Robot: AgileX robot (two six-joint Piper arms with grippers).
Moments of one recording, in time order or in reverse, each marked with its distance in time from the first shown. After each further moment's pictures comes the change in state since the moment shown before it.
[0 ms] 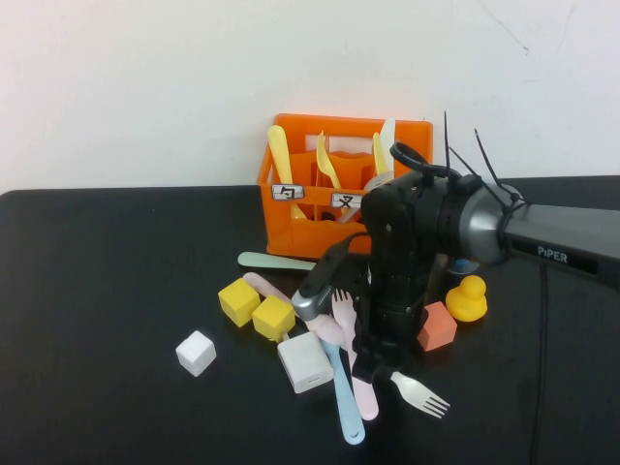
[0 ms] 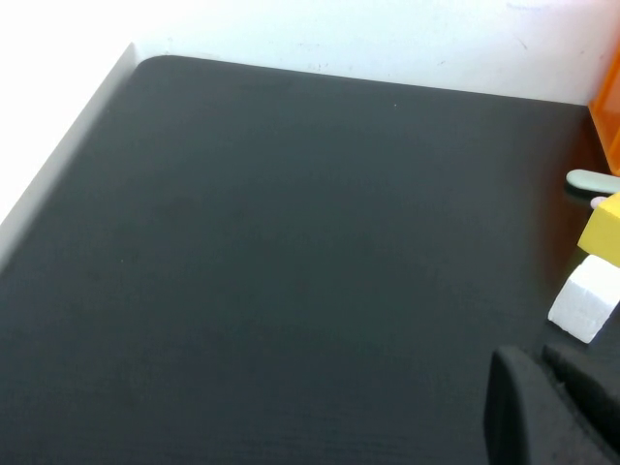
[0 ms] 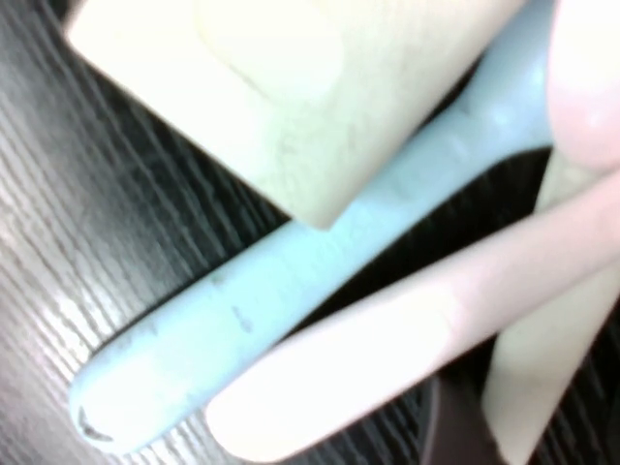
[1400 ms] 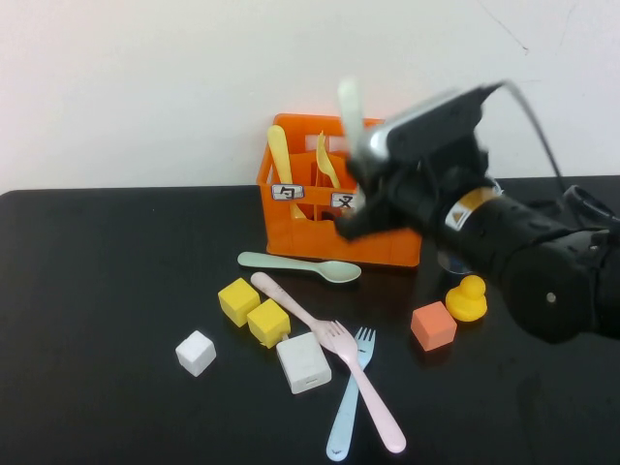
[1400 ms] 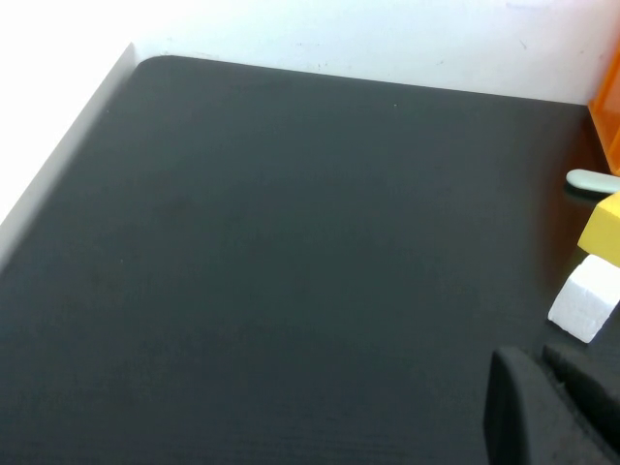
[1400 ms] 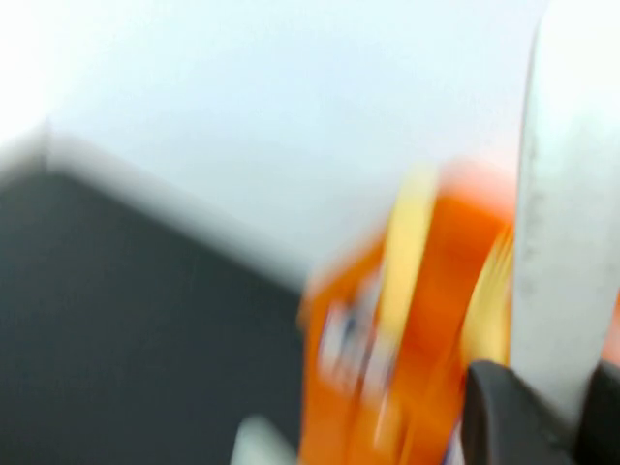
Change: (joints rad) right arm 0.026 -0.534 0.659 0.250 -1.480 0.130; left arm 0.000 0.000 0.000 0.000 0.000 0.002
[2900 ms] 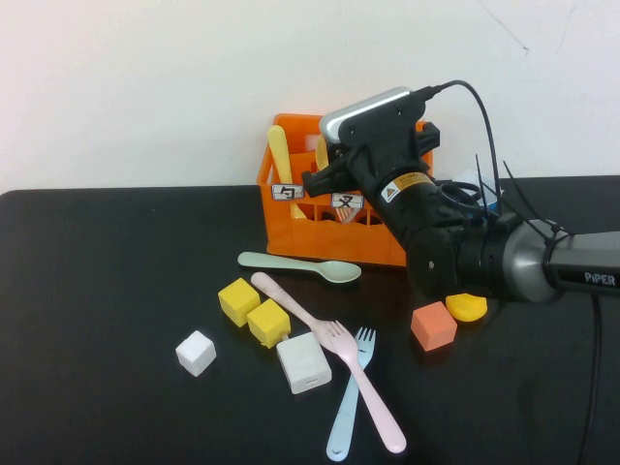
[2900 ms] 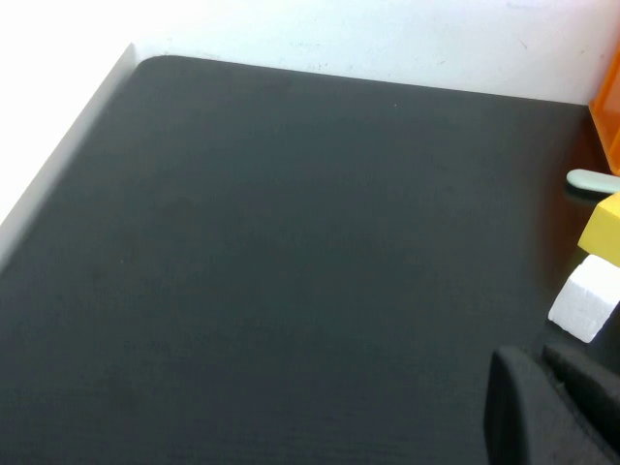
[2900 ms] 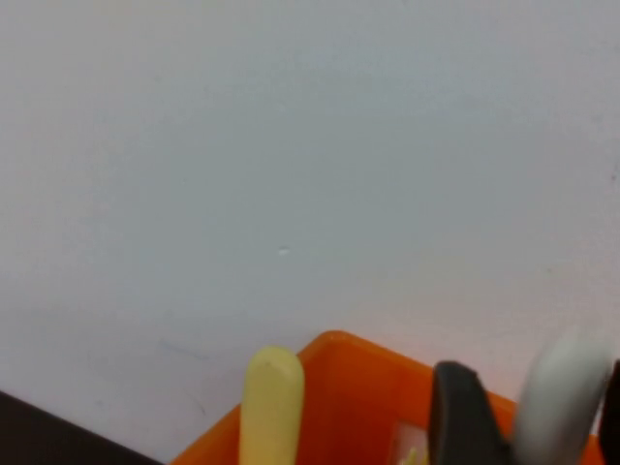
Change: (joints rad) right arm -0.051 0.434 -0.350 0.048 -0.307 -0.066; left arm 0.000 0.000 0.000 0.000 0.000 0.001
